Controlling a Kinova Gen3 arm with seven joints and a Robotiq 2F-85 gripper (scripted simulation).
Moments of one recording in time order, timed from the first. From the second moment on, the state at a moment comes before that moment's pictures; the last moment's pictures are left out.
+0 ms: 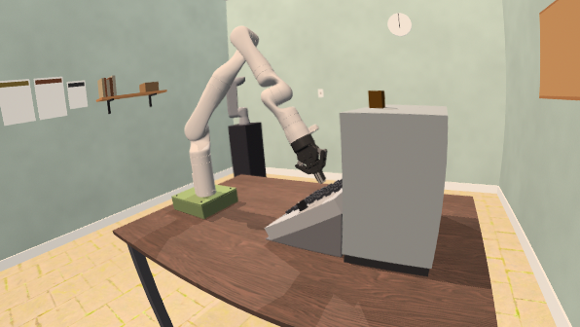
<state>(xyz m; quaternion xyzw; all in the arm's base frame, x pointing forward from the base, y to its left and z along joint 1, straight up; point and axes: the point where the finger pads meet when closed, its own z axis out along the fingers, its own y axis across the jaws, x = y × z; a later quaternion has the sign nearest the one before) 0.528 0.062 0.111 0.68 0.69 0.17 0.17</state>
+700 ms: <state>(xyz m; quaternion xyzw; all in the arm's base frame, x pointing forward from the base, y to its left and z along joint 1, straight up) 0.526 0.080 0.099 0.68 0.69 0.18 0.17</state>
